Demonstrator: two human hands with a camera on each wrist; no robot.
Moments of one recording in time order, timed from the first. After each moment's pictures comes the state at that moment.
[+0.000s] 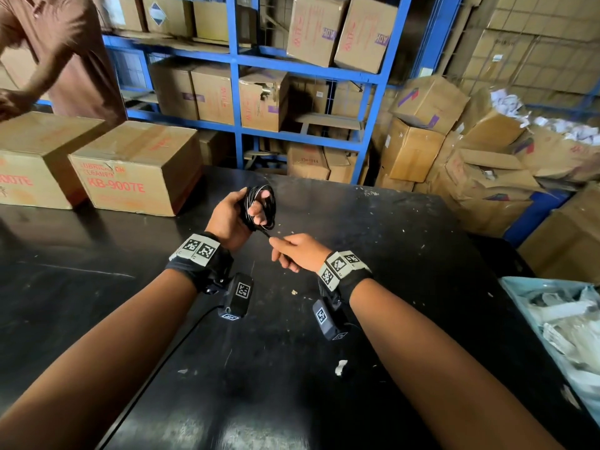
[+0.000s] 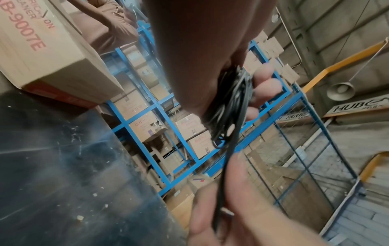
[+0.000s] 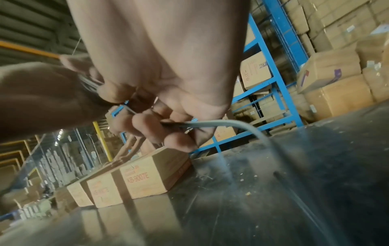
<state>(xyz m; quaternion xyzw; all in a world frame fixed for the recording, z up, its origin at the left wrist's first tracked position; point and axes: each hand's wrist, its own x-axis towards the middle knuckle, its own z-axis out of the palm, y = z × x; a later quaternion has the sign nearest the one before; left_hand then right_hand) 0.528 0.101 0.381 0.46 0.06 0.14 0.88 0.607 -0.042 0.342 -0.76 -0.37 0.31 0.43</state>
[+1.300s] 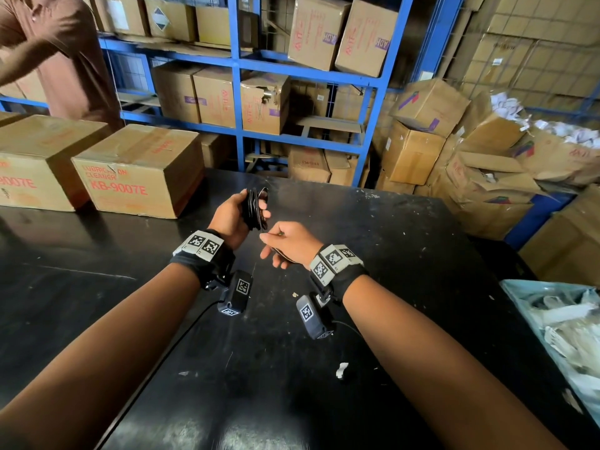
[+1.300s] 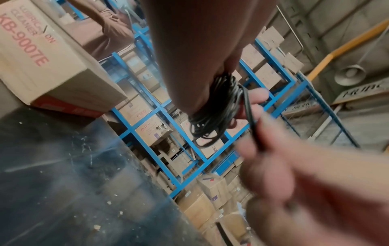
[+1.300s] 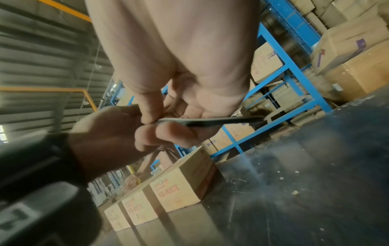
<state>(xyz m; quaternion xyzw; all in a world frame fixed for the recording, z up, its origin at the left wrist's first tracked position) 0.539 0.111 0.375 0.45 0.15 0.18 0.86 0.589 -0.025 0.369 -0.74 -0.34 0.31 0.49</state>
